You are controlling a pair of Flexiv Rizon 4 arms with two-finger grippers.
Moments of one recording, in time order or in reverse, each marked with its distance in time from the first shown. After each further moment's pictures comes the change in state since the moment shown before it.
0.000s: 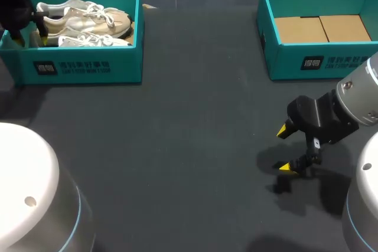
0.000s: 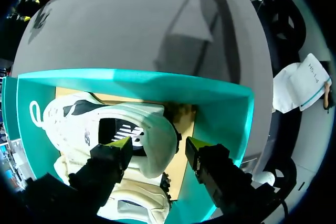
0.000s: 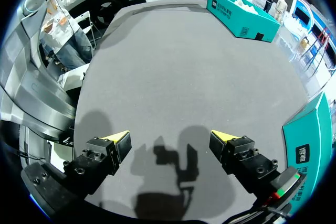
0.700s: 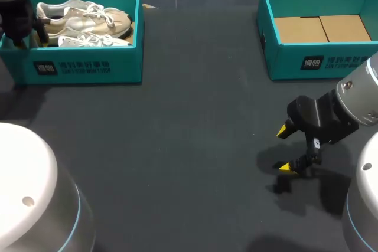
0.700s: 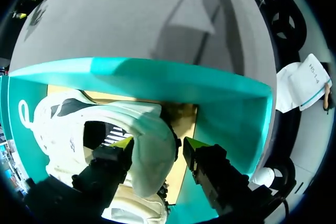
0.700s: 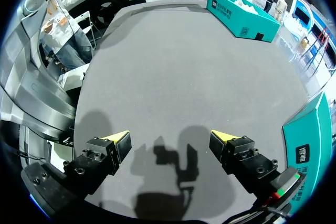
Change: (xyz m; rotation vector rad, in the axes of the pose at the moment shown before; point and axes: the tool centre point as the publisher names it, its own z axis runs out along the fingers) left arm 0.004 0.002 0.023 -0.021 0.013 -0.004; right arm 0.000 0.000 0.000 0.000 0.000 0.000
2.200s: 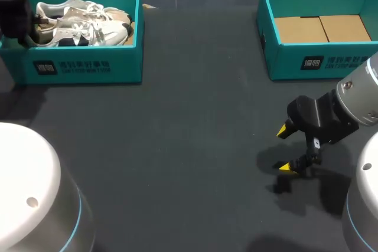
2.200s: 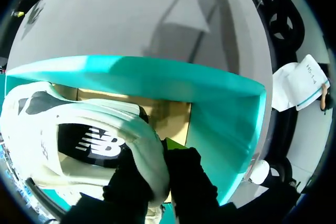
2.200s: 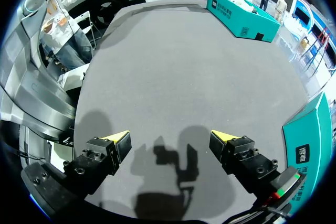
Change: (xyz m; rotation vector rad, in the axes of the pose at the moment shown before) left arm 0.008 0.003 -0.005 -0.010 0.031 -0.005; right arm 0.000 0.000 0.000 0.000 0.000 0.000
